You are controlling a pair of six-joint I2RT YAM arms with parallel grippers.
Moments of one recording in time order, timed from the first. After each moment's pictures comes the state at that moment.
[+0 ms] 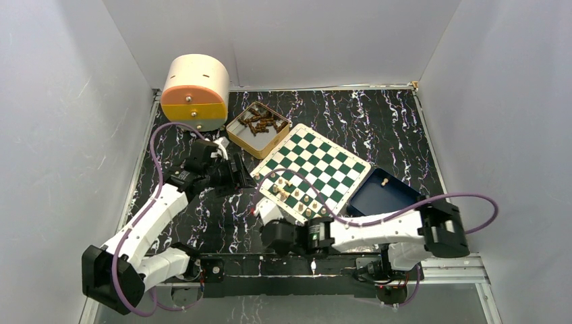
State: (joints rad) left arm -0.40 1.05 0.84 -0.68 0.23 -0.66; right arm 1.59 1.51 0.98 -0.45 0.38 0.60
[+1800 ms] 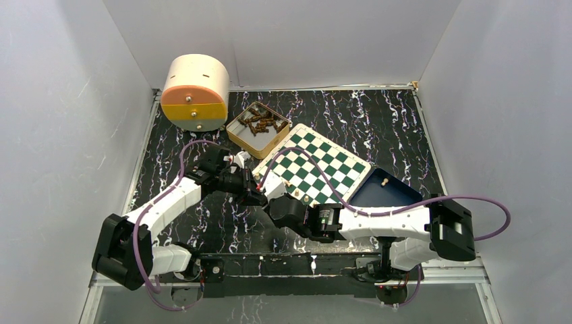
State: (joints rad) left arm -0.42 1.24 0.73 -0.45 0.82 -0.84; right arm 1.40 1.39 0.89 -0.13 0.51 0.29
